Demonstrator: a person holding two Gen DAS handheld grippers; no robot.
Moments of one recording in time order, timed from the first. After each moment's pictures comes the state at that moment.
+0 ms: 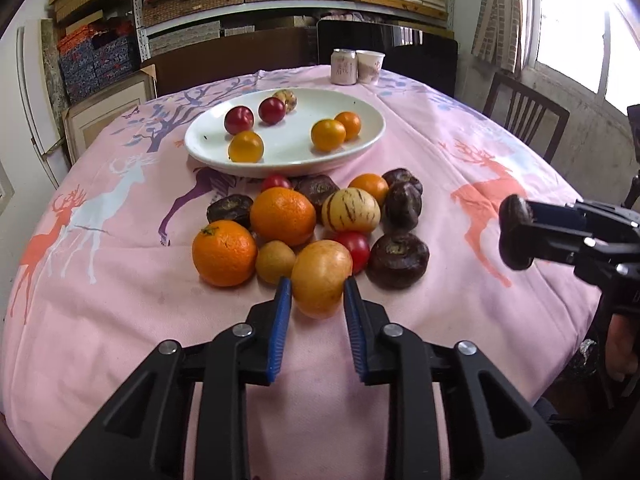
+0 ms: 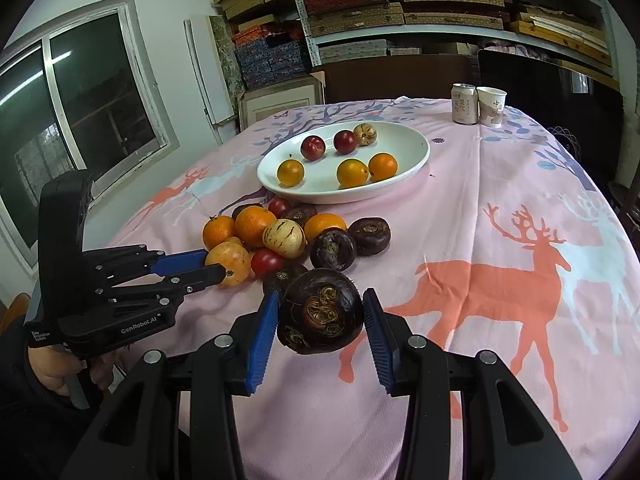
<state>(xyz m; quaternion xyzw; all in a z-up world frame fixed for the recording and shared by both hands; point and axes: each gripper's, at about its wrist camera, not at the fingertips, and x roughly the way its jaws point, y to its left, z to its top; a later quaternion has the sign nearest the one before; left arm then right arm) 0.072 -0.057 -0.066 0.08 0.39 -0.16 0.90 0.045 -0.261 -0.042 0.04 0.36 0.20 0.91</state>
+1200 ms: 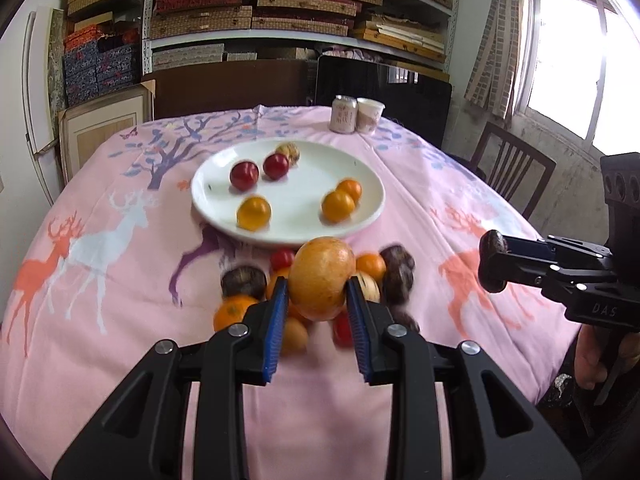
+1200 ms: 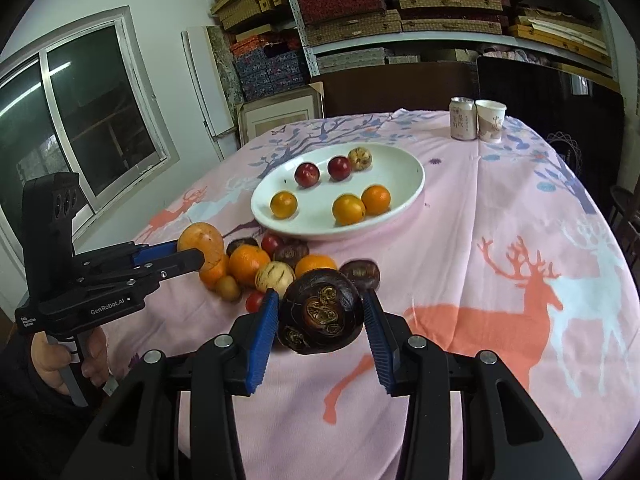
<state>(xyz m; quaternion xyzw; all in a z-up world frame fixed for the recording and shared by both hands) 0.103 -0.036 -0.014 0.02 0.34 -0.19 0.92 0.089 -0.267 -0.003 0.04 0.34 0.20 0.92</state>
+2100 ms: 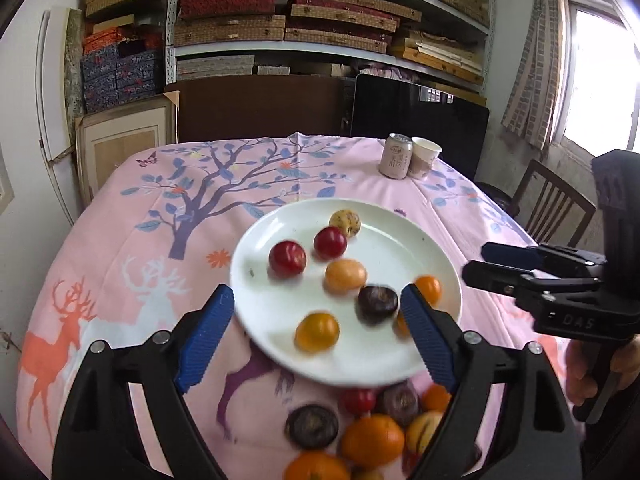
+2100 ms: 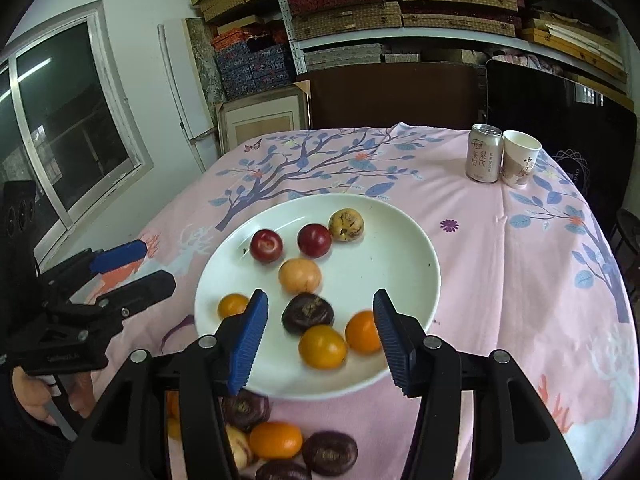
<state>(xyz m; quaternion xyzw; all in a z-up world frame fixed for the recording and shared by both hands) 0.209 -0.018 0.012 0.01 0.32 -0.14 0.94 0.206 -0.234 0.007 0.01 0.36 0.19 0.91</state>
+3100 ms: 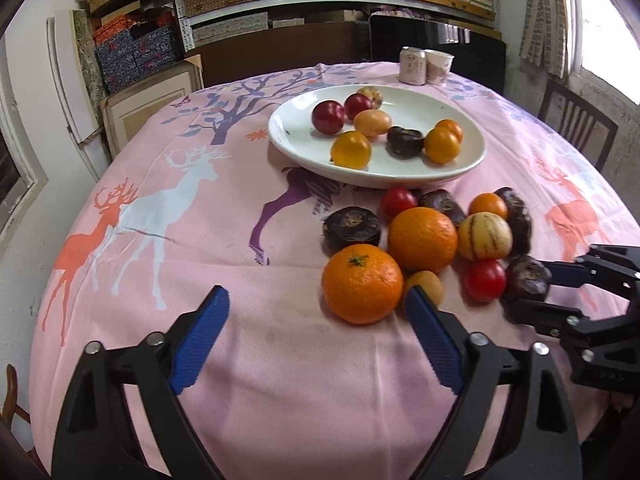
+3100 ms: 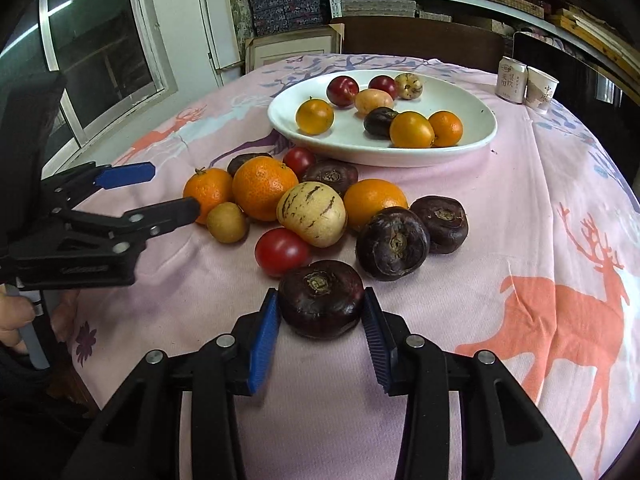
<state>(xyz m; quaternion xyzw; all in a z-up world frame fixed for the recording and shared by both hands) 0.125 0.001 -0.067 0.09 0.39 -0.08 0.91 0.097 -0.189 -0.082 -0.03 0.42 0.21 0.88</state>
